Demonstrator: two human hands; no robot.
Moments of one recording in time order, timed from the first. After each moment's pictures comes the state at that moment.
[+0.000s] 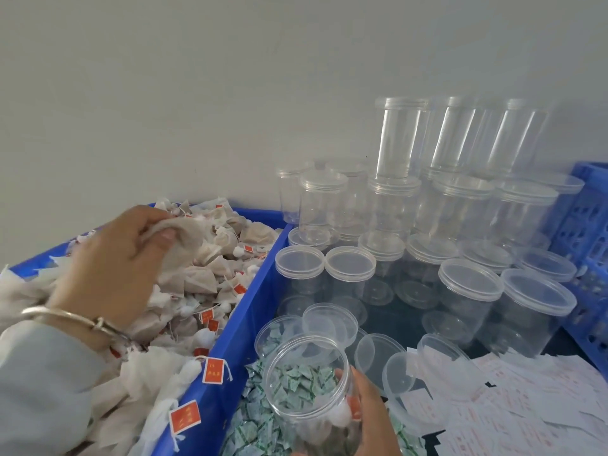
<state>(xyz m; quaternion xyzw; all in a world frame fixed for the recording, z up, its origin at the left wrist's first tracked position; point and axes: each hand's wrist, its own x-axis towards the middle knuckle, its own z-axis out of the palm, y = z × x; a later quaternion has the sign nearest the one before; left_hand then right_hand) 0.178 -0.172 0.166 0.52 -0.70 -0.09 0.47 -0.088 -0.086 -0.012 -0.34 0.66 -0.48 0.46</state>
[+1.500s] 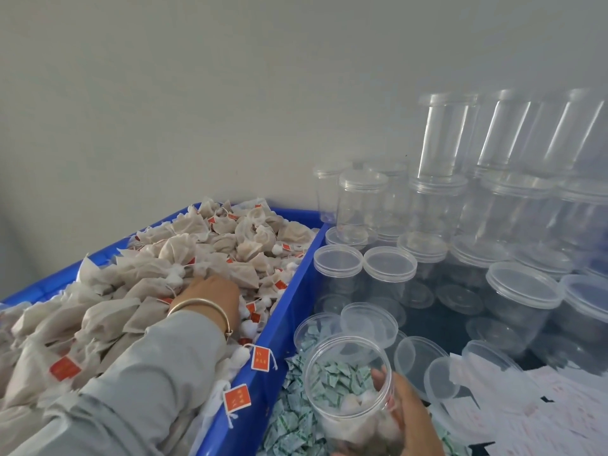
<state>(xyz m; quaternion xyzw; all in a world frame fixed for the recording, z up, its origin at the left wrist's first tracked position) 0.156 -0.228 0.106 0.73 -0.66 0.05 -0.17 -0.080 -0.105 -0.015 -0.29 0.58 -0.48 0.59</state>
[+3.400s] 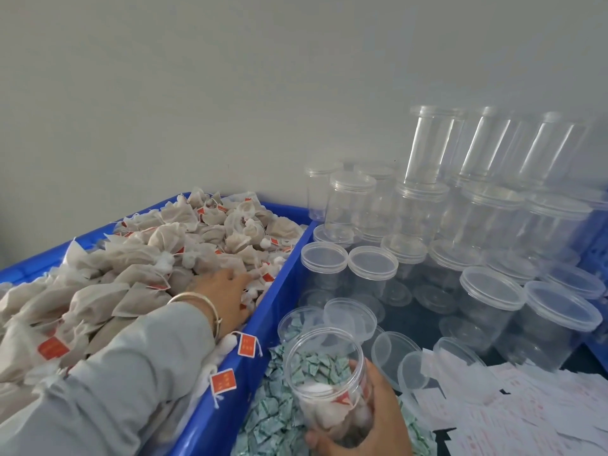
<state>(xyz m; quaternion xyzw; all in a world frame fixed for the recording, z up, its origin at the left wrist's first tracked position) 0.142 -0.195 0.110 0.63 -0.78 -0.01 -0.04 -0.060 -0.053 0.013 -0.57 0.52 -0.51 0.38</state>
